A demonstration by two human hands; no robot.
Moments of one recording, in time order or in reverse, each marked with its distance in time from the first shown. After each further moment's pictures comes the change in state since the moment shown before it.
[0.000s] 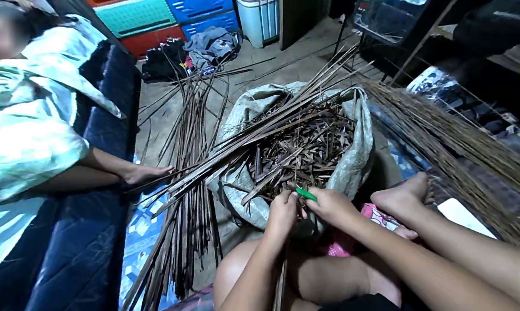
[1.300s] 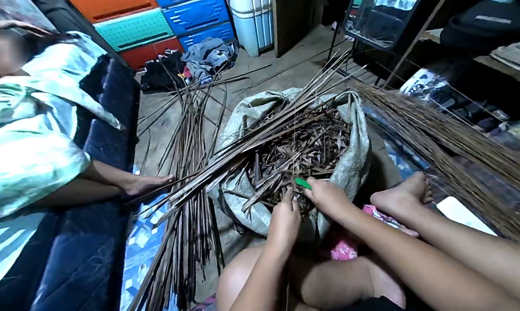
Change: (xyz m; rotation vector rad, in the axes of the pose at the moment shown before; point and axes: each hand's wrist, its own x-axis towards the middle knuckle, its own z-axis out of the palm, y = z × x) left_hand -0.003 0.003 0.003 0.332 0.009 0.030; right_hand 0.026 -0.011 -0.010 -0.154 0.094 0.183
